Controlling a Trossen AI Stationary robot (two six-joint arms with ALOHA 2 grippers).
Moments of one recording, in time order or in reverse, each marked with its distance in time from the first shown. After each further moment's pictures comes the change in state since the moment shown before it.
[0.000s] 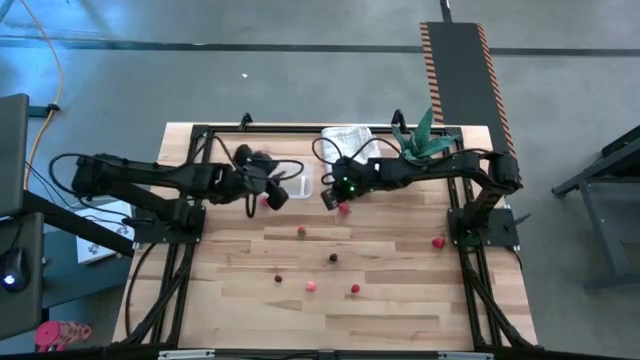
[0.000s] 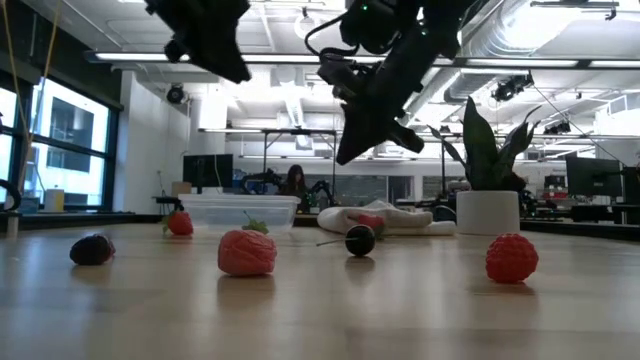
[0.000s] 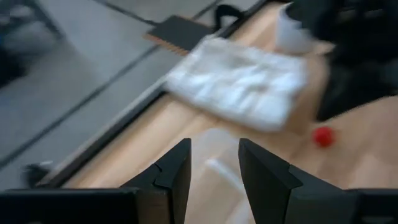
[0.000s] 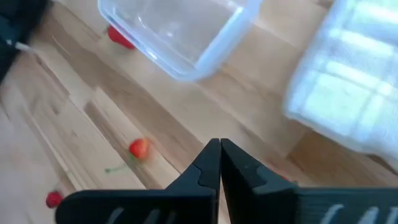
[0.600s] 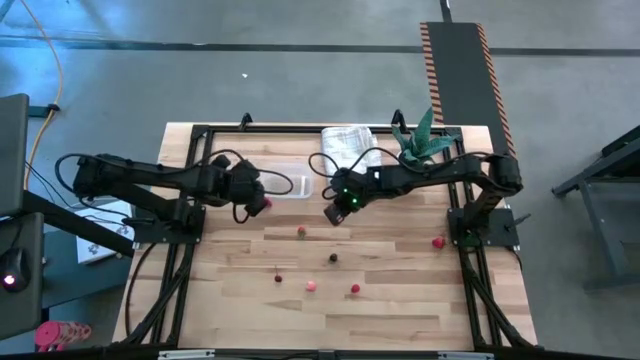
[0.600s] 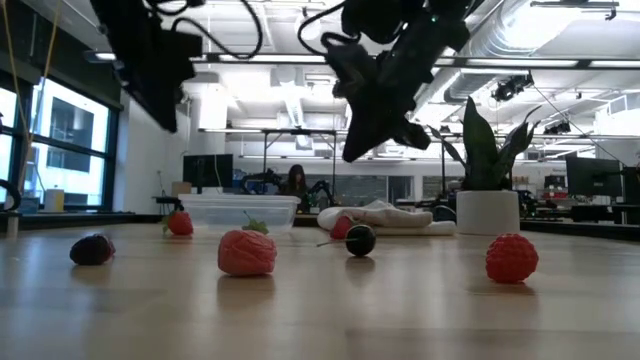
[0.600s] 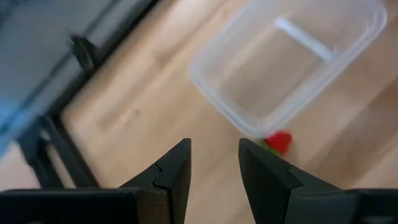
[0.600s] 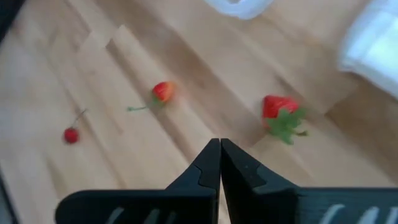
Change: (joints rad) left arm 0.009 0.024 -0.043 -0.523 0.097 -0.318; right arm 0.069 -0.013 0.001 -0.057 -0.100 -0.050
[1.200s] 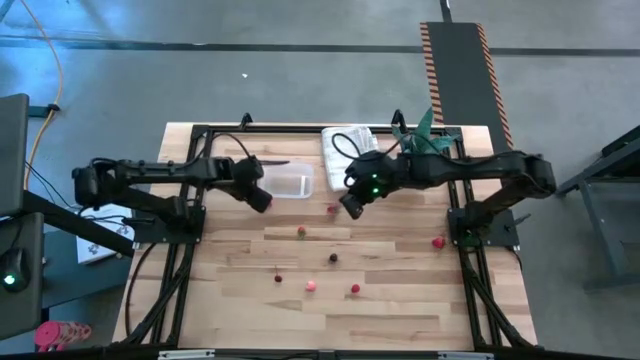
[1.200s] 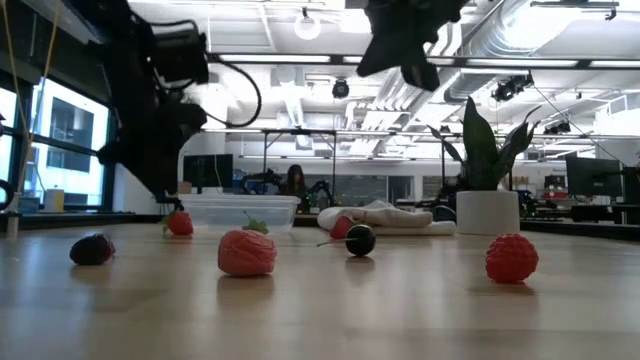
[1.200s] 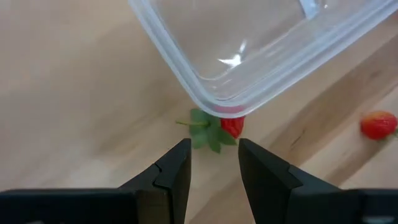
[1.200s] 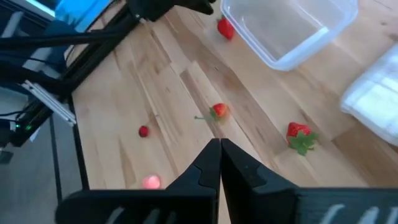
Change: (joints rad) left arm 0.365 0.001 -0.299 0.454 0.627 0.036; right arm 0.002 -0.269 0.000 -0.053 -0.040 -0.097
